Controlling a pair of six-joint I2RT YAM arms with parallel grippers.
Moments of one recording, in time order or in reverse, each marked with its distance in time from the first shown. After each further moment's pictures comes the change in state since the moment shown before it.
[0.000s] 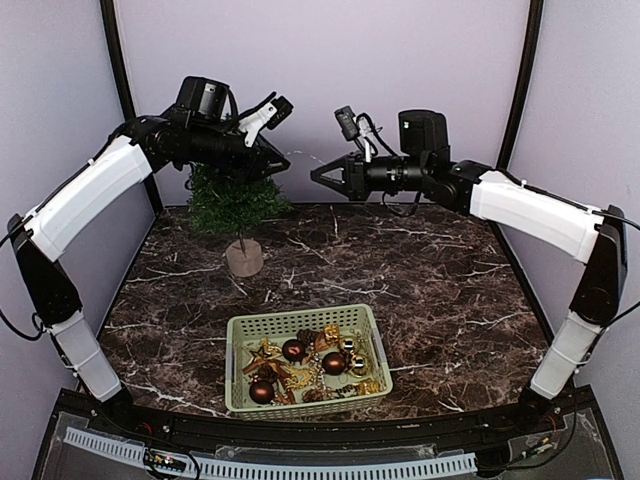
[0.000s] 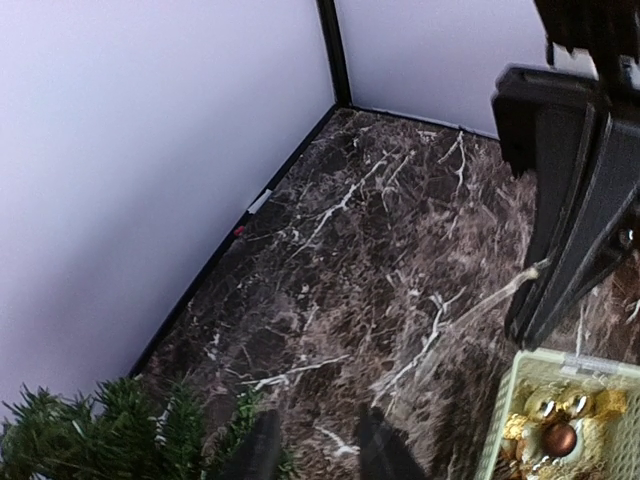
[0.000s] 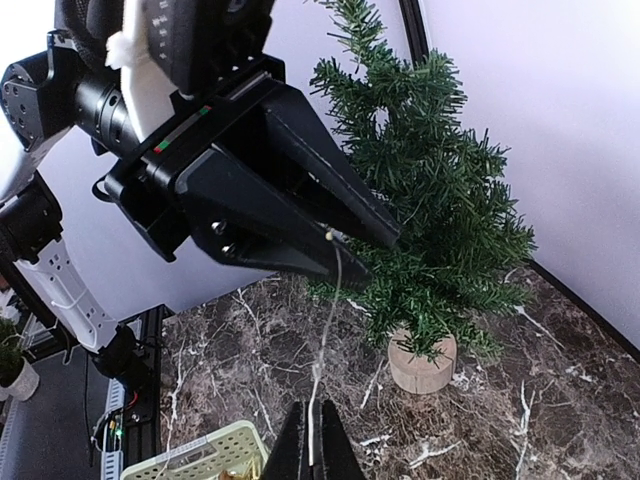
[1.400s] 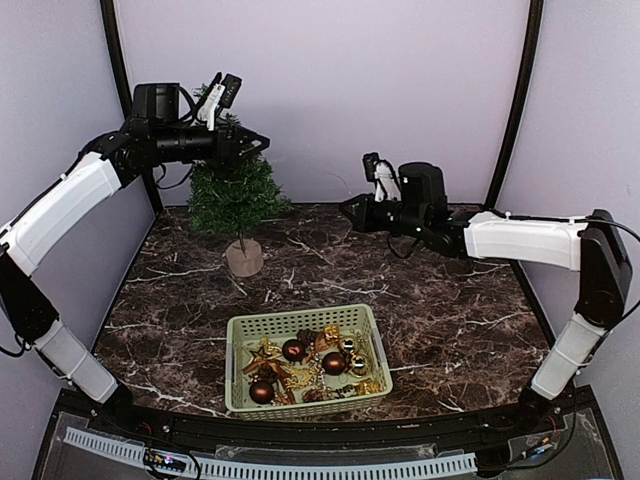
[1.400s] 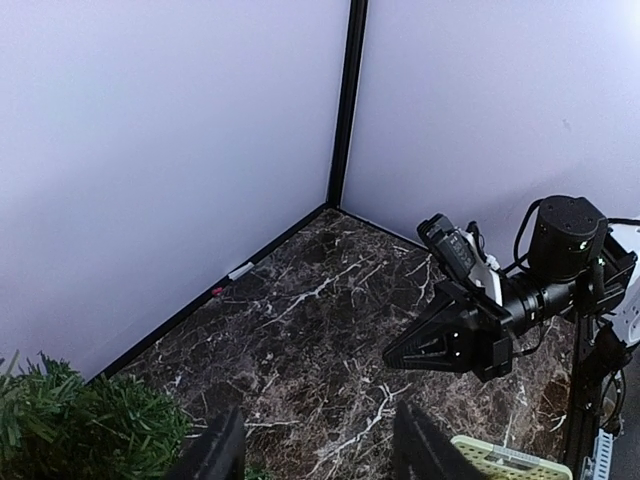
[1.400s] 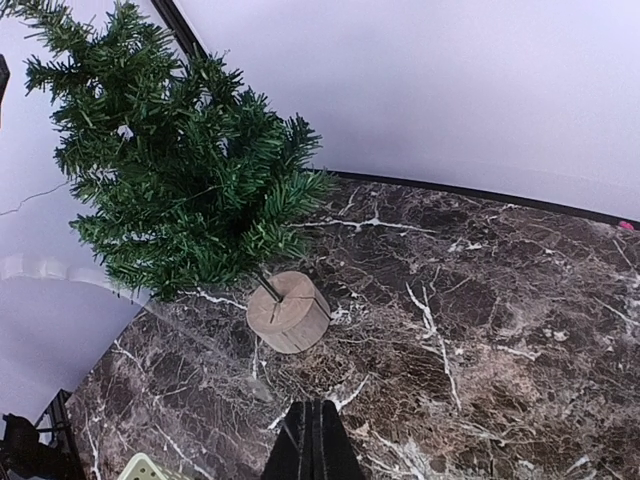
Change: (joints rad) left arm 0.153 -0.174 -0.259 0.340 0.237 -0.324; right arm -0.008 -0.031 -0.381 0.284 0.458 0.261
